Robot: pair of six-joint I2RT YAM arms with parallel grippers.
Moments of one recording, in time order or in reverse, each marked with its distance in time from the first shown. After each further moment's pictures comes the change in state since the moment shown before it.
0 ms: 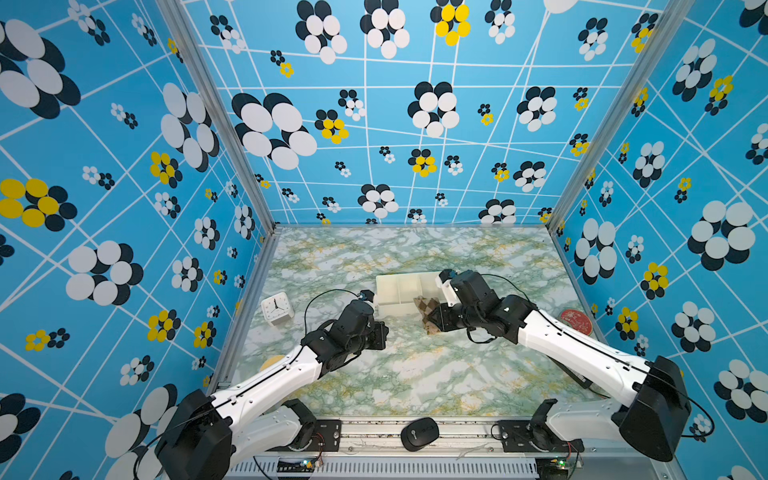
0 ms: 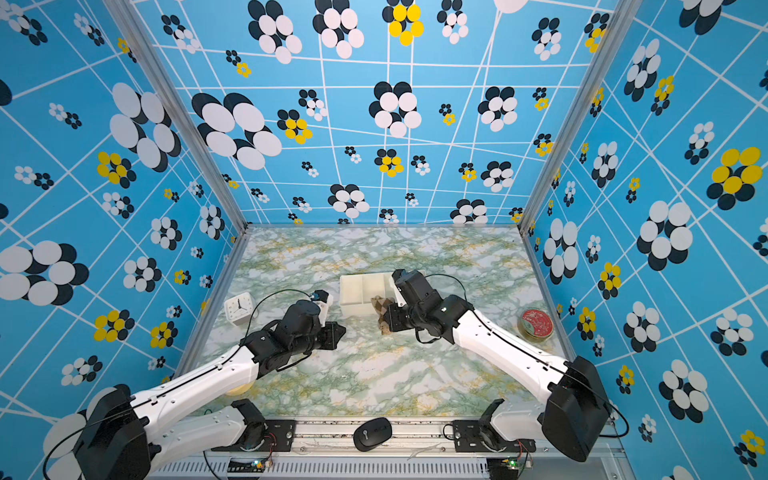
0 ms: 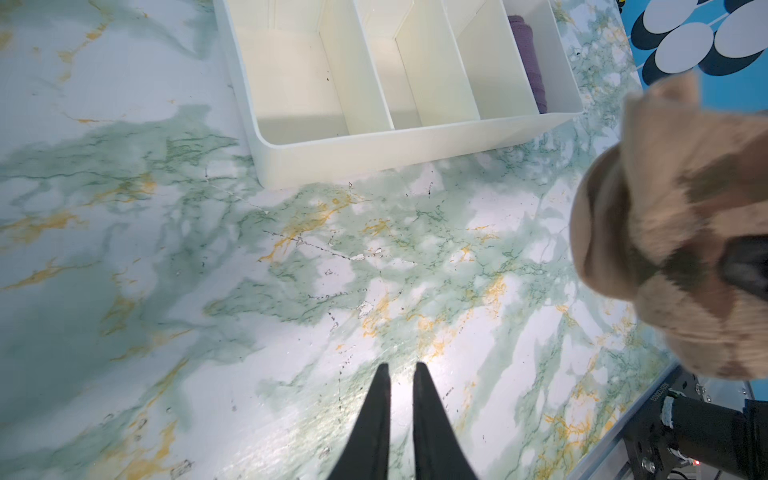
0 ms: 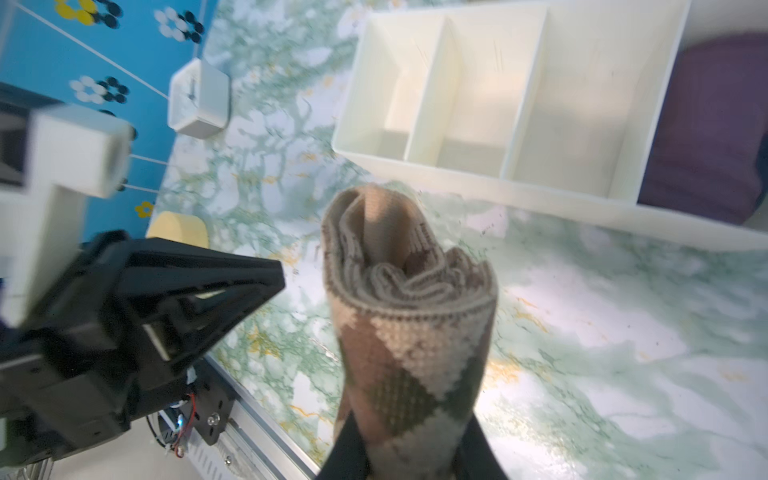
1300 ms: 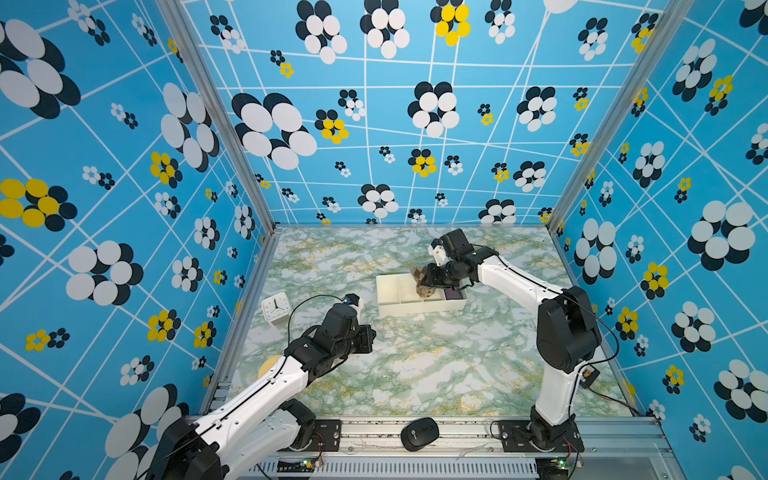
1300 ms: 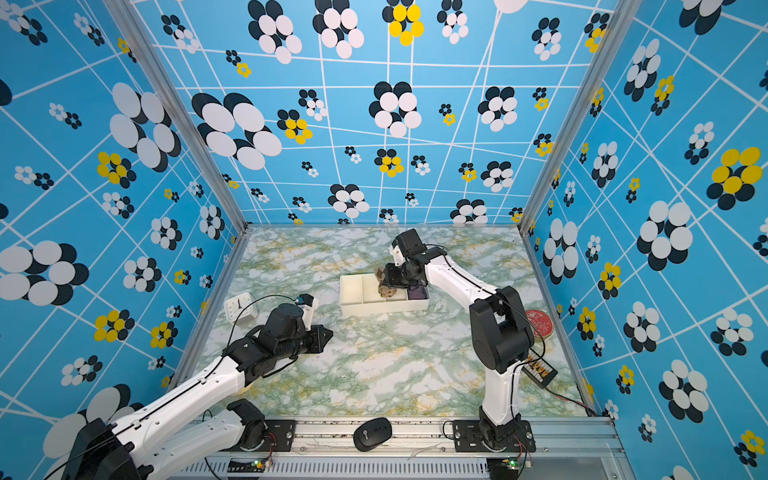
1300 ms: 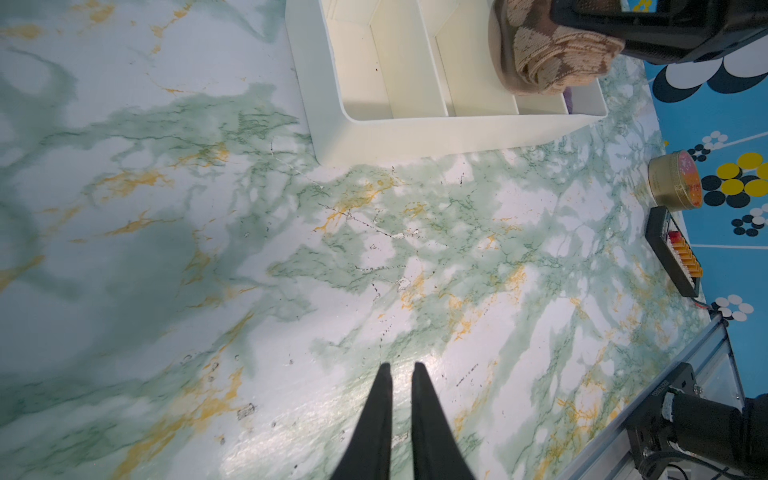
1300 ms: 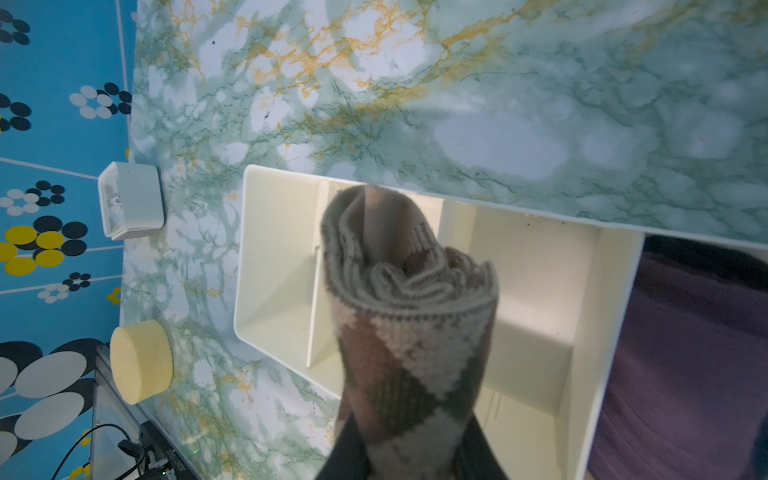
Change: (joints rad) left arm 0.112 -0.126 -0.067 -0.075 0.065 0.022; right arm -0.265 0.591 0.425 -0.035 -0.195 -0.096
